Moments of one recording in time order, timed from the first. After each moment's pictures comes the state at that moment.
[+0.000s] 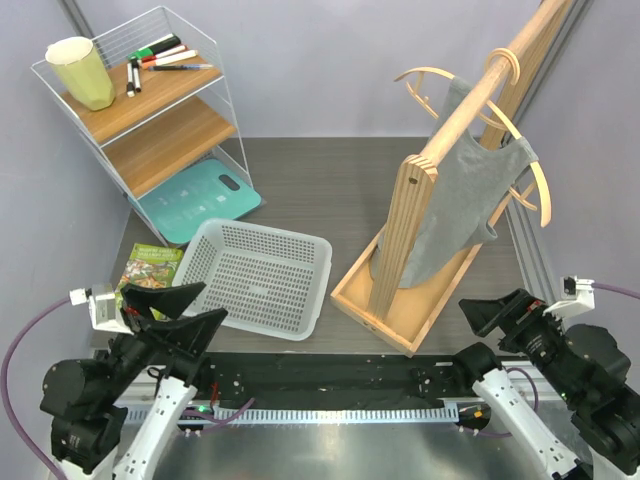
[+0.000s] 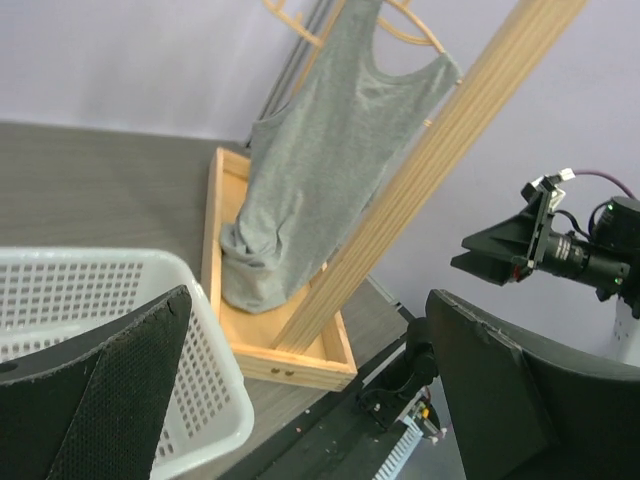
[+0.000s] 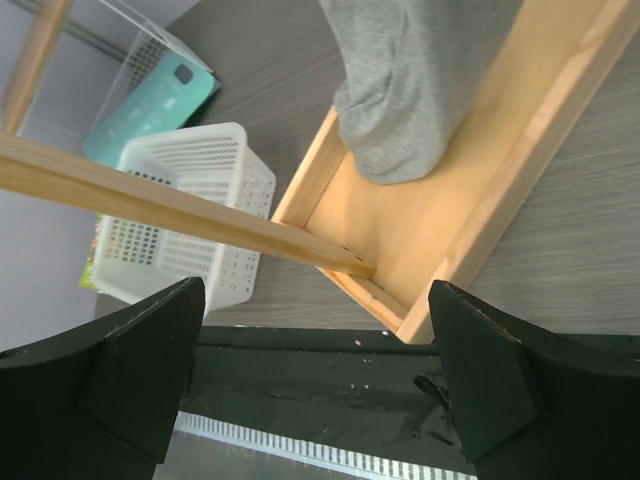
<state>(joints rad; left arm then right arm) -0.35 0.03 0.89 -0.56 0.36 -0.62 0.44 0.20 1.14 -1.25 0.14 0.77</state>
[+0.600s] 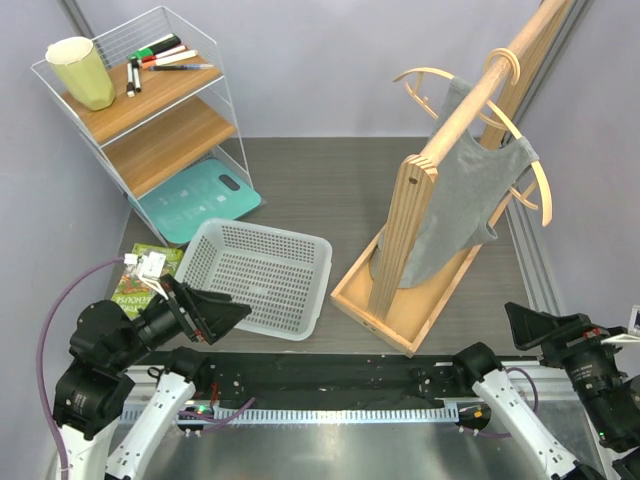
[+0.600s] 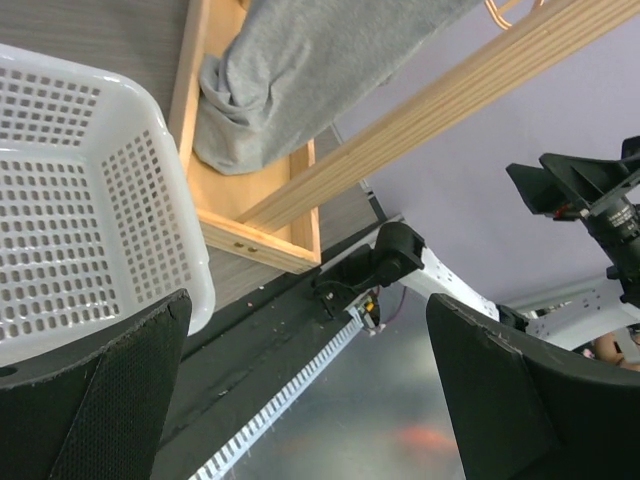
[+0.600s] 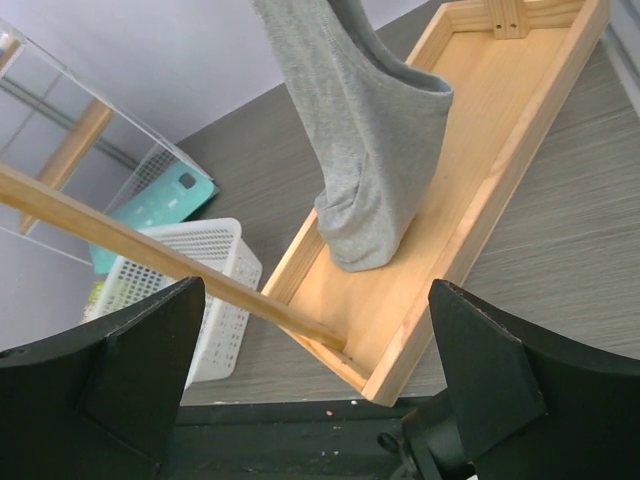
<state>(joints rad) -0.35 0.29 0.99 -0.86 0.49 -0.72 0.45 0.17 1.35 -1.31 0.33 0.66</state>
